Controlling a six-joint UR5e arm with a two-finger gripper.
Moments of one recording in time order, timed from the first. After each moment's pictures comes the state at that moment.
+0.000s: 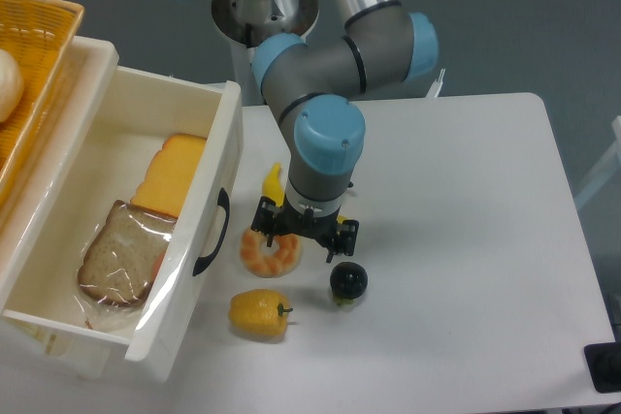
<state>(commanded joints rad) 2.41 -1.98 -1.61 -1.12 1.32 0.60</state>
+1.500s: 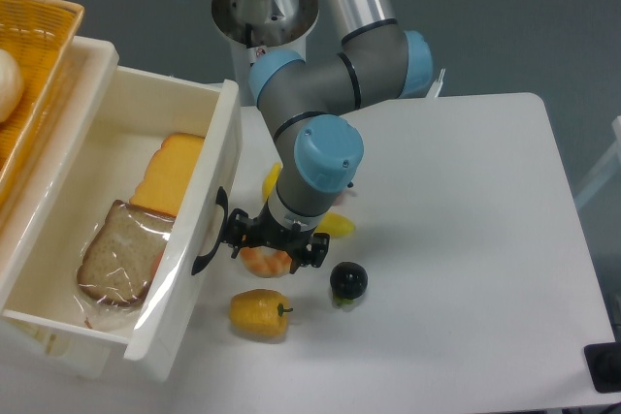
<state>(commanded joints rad) 2.38 -1.98 -1.62 -1.15 1.25 0.54</state>
